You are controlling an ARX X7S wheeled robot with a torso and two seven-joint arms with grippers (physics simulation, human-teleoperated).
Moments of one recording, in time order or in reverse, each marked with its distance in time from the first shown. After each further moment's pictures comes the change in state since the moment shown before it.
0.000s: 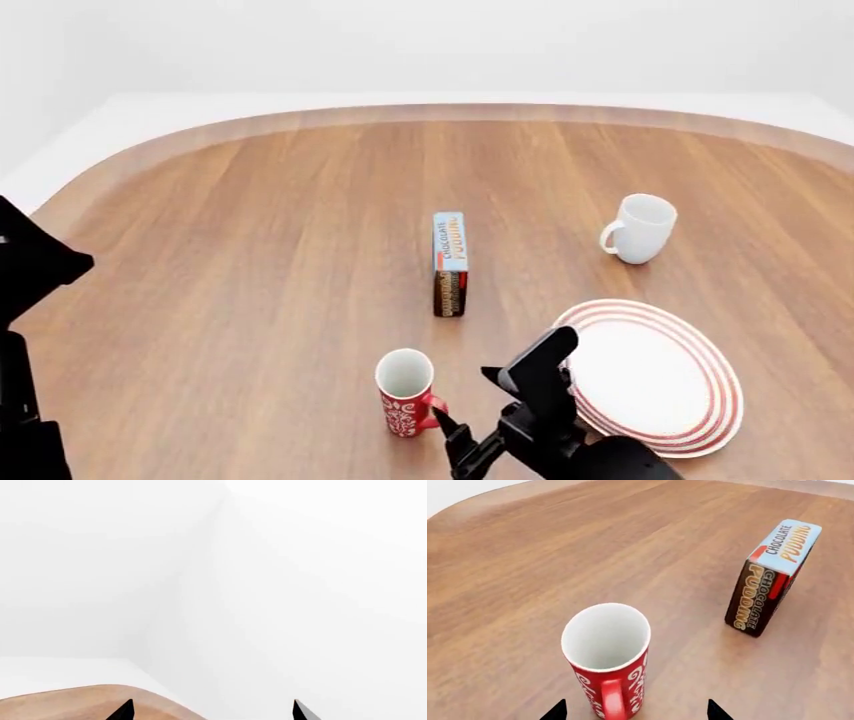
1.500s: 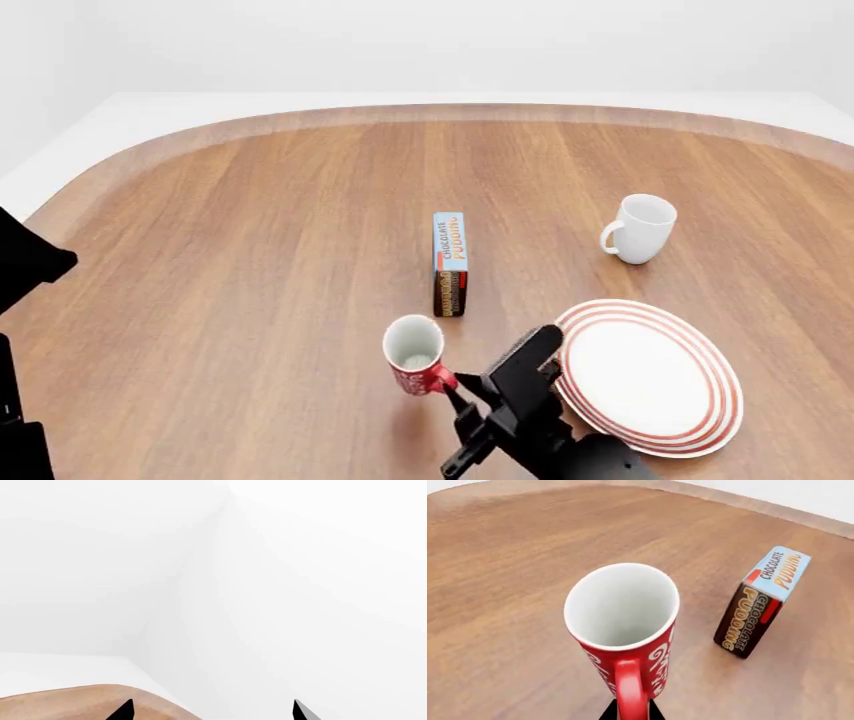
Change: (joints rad) left arm 0.007 -0.039 -0.014 0.011 -0.063 0.004 -0.033; right arm 0.025 -0.021 -0.074 0.071 -0.082 -0.127 0.055
